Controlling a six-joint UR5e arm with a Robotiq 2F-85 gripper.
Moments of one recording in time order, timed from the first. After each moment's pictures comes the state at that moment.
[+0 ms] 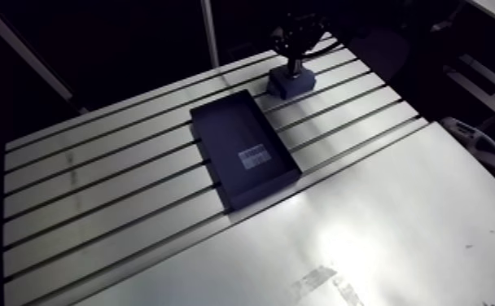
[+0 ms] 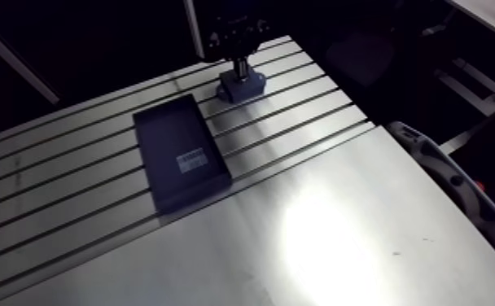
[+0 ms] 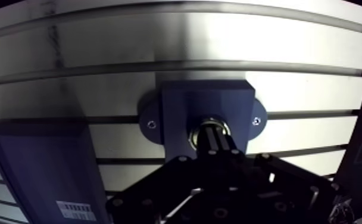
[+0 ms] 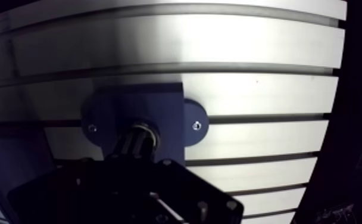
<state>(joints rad) -0.49 -0.97 1.55 -2.07 -1.62 -2.04</state>
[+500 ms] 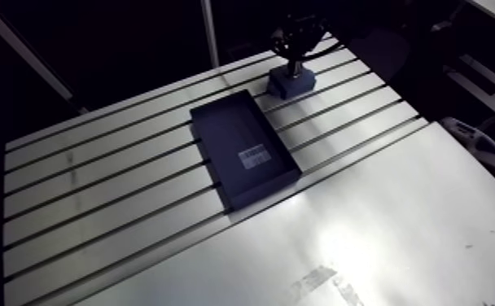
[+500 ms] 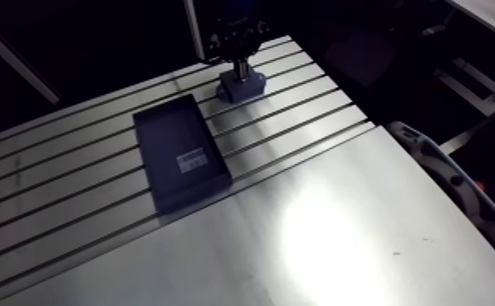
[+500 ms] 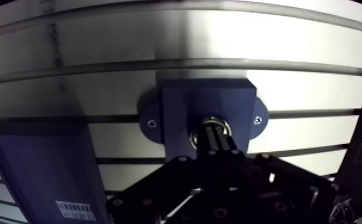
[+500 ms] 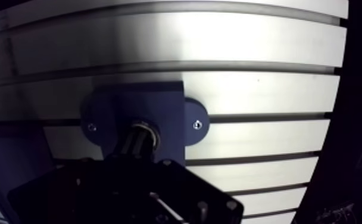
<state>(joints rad) -0.49 -0.97 1.55 -2.07 -1.63 -2.04</state>
